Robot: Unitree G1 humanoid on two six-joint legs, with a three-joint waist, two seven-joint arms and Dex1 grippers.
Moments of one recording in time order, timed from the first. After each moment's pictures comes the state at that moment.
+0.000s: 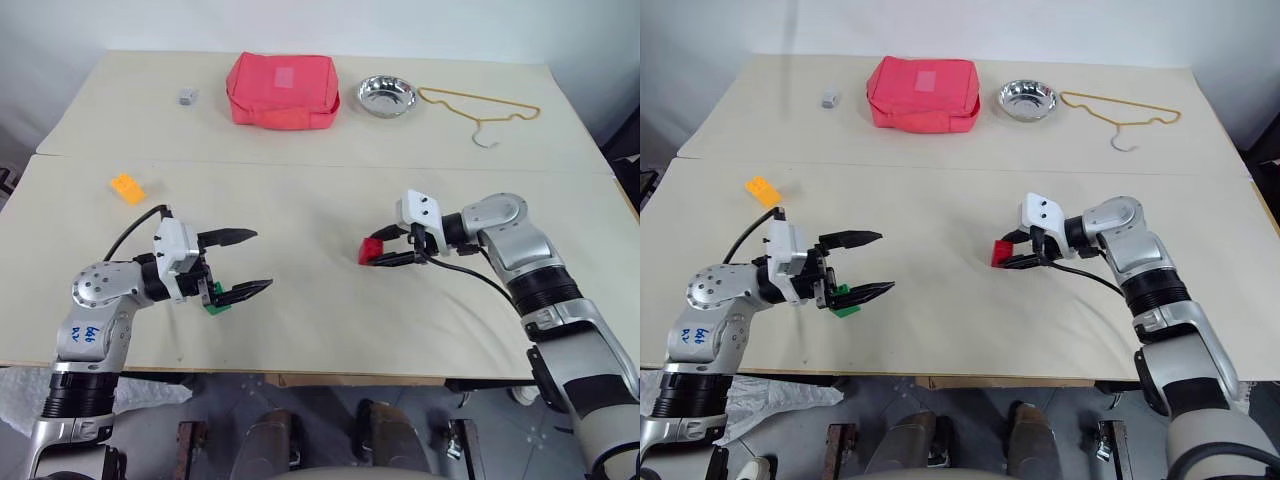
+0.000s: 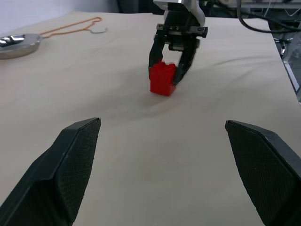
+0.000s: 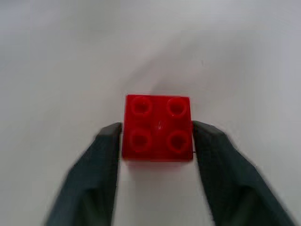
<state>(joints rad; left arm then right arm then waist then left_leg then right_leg) -0.29 0.64 0.16 -0.03 -0.47 0.12 -1.09 -0.90 -0.56 0.30 0.64 0.13 0.02 1.37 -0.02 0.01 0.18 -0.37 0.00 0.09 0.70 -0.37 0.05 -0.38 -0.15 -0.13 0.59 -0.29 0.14</state>
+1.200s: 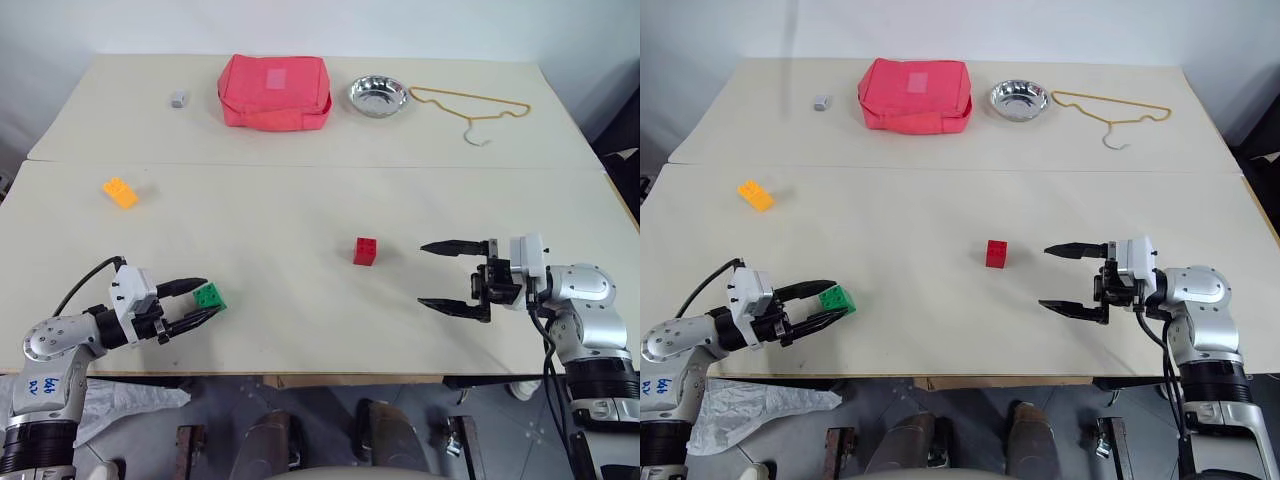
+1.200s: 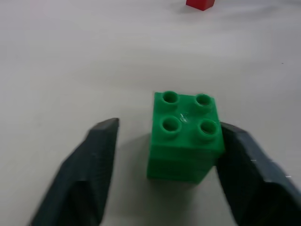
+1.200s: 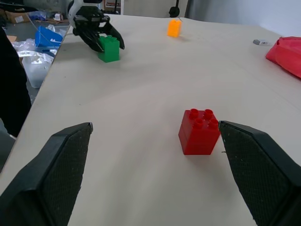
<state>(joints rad) -0.03 0.70 0.27 0.10 -0.41 0.04 -1.11 -0.34 -0.66 -0.10 0.22 0.53 -0.14 1.49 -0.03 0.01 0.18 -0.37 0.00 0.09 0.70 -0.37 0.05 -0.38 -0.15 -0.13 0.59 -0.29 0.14</state>
